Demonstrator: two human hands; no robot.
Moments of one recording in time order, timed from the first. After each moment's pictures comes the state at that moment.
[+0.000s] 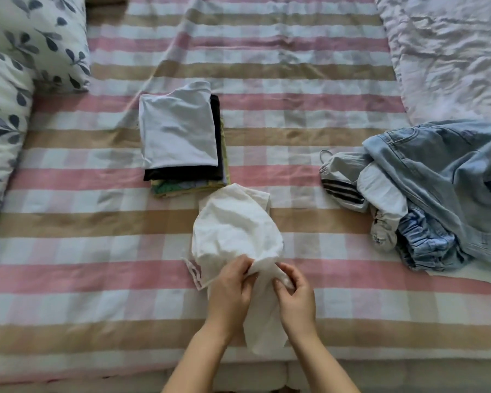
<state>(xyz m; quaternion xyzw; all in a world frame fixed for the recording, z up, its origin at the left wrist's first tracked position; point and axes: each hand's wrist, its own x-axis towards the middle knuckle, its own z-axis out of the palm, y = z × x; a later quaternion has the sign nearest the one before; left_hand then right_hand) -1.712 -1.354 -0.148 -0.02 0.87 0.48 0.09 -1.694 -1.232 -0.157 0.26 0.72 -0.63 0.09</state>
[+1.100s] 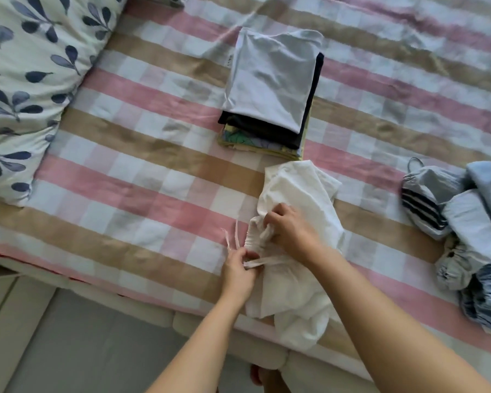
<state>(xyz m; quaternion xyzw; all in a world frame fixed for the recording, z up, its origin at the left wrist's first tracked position) -1.675 -1.398 -0.227 -0.37 0.74 0.55 0.13 -1.796 -1.300 -0.206 -0.29 0.90 -0.17 0.27</state>
